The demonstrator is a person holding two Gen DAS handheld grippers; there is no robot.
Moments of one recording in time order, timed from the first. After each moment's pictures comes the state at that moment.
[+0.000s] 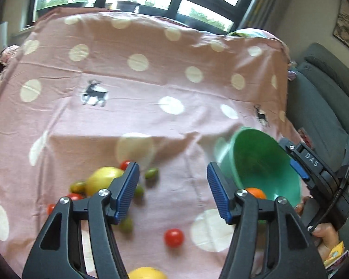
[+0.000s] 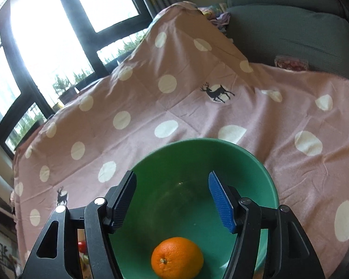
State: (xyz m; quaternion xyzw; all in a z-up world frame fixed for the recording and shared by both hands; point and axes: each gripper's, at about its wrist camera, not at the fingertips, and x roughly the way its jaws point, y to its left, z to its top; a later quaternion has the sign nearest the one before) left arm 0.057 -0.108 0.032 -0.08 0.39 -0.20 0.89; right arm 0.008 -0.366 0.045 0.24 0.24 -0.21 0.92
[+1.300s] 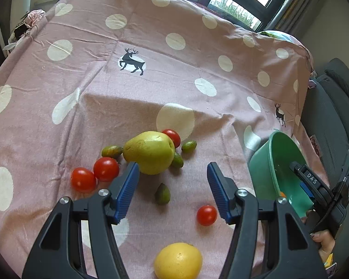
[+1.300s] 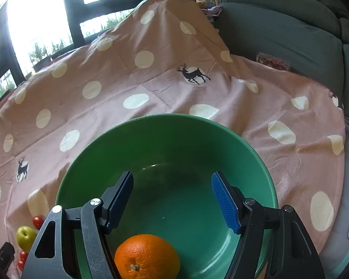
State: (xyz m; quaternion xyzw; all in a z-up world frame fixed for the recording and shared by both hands) left arm 0.047 -0.056 0.006 -0.13 0.44 -0.16 0.87; right arm -0.001 -0.352 0.016 0.18 0.33 -0.30 0.88
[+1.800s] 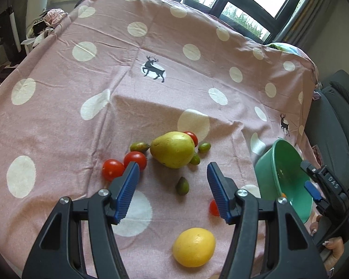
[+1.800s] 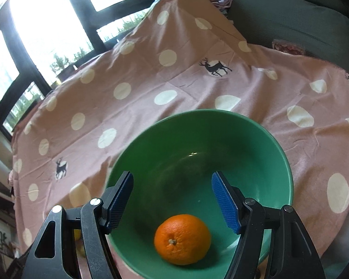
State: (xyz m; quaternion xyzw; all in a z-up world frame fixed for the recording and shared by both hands) left arm 0.024 -0.022 0.016 -0.15 0.43 -0.12 0.88; right arm -0.022 -0.333 0.038 0.24 0.31 -0.19 0.90
